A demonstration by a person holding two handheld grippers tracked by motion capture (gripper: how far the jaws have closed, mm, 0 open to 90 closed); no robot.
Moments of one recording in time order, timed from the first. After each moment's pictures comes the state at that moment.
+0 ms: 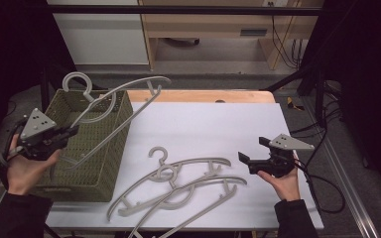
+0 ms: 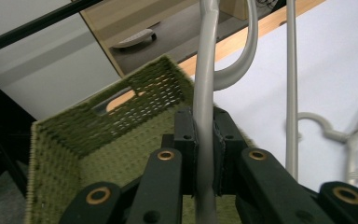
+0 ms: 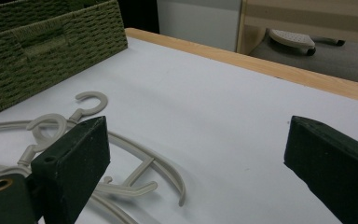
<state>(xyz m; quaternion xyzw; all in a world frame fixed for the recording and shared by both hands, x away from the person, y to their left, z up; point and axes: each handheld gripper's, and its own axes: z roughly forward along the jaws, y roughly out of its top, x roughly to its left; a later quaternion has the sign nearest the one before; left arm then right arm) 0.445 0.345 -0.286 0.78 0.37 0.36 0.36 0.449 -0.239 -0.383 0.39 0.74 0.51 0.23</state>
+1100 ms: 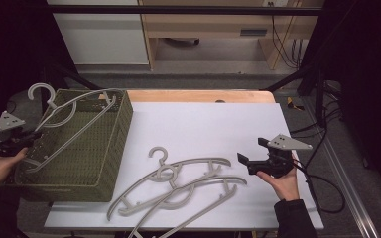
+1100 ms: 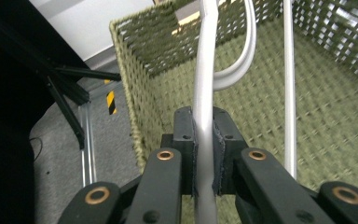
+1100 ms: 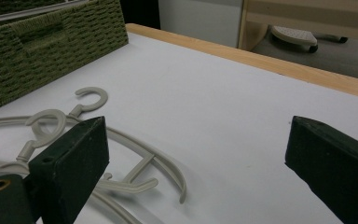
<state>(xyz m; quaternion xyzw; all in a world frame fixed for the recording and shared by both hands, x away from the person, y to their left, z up) 0.477 0.453 -0.336 0.77 0.46 0.36 0.26 0.451 -0.237 -0.386 0.39 0.74 0.50 0.22</state>
